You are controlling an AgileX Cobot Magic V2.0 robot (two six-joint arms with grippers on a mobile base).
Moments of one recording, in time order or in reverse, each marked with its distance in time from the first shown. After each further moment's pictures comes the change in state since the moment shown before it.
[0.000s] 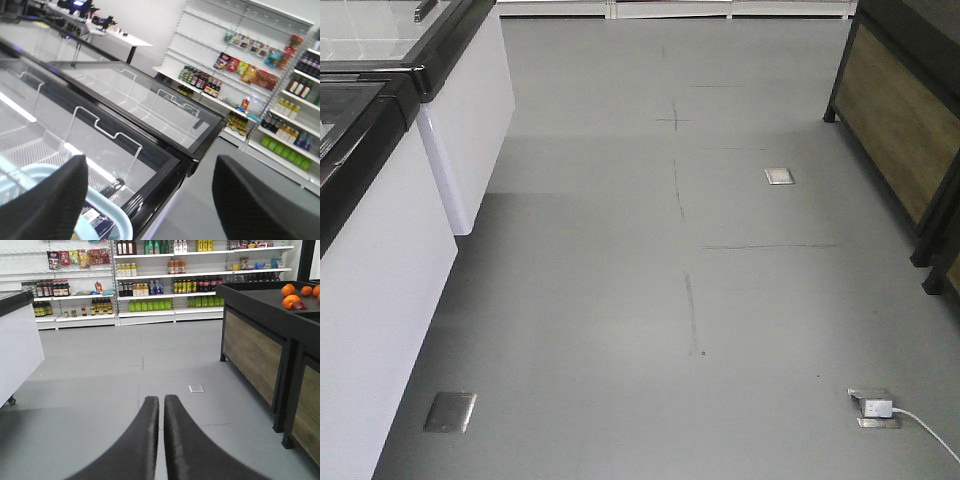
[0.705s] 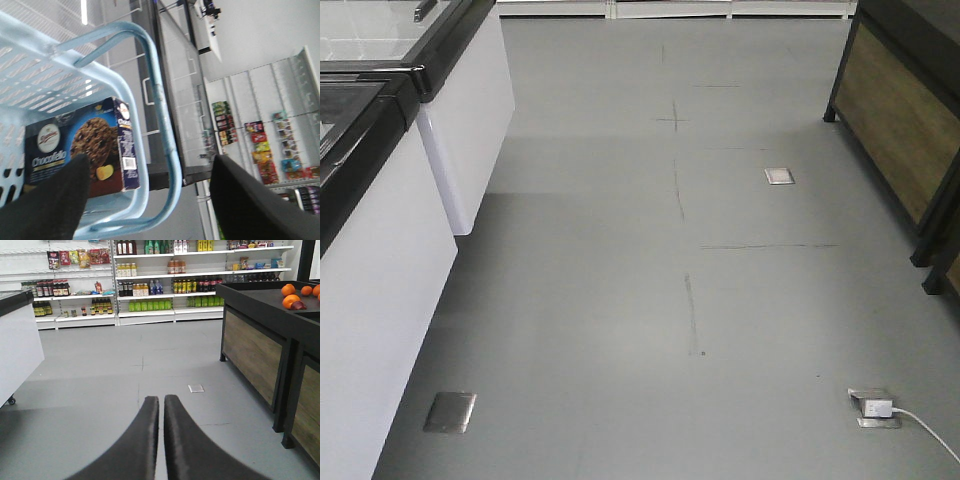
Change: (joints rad) left arm 0.190 0.001 0.168 0.000 0.056 -0.723; right arm 0.000 0.000 0.000 0.000 0.000 0.000
